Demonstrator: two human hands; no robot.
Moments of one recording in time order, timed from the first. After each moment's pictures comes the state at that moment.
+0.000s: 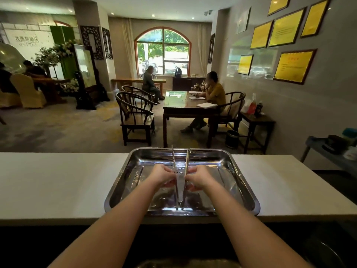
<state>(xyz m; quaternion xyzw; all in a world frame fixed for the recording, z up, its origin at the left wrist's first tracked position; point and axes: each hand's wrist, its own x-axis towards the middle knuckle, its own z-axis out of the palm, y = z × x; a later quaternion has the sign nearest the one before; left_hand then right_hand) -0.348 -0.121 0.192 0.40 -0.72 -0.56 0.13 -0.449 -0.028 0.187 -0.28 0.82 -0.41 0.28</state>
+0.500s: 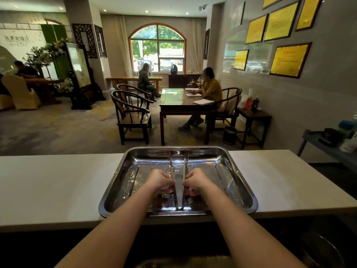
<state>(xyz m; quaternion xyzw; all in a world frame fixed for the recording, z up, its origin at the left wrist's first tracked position) -0.355 -0.123 0.171 0.42 -0.73 -0.53 0.09 -0.453 -0.030 0.172 -0.27 0.86 -0.34 0.28</state>
